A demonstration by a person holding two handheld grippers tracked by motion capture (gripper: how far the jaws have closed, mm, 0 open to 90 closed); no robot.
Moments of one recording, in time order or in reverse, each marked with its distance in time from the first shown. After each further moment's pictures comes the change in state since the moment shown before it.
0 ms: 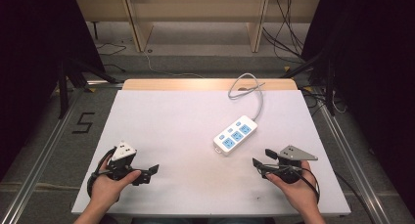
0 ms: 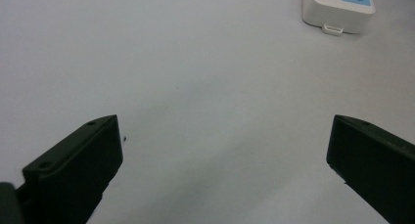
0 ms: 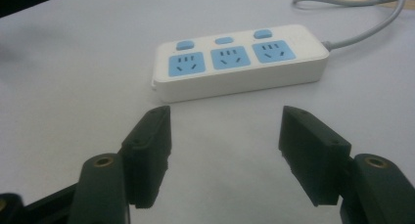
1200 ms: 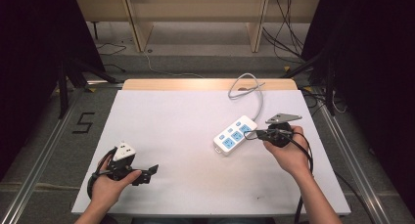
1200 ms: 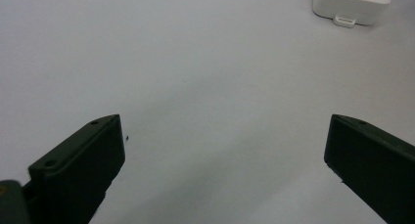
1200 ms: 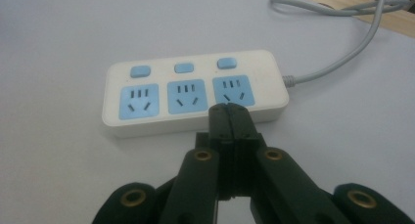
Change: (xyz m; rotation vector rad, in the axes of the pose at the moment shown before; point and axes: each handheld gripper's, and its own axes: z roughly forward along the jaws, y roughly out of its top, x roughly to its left) left arm 0.000 -0.001 0.002 0.013 0.025 -0.001; right arm -0.018 0.086 0.030 0.230 -0.086 -0.075
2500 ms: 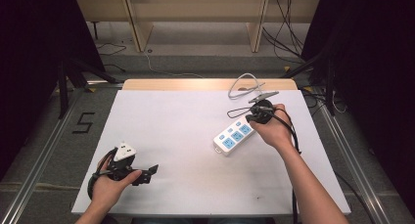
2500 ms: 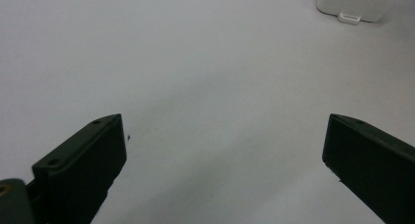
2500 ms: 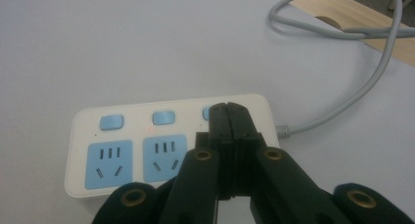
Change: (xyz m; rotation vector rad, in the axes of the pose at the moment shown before) left arm -0.001 0.000 0.000 0.013 0.012 0.008; right arm -0.007 0.061 0.045 0.108 -0.026 -0.039
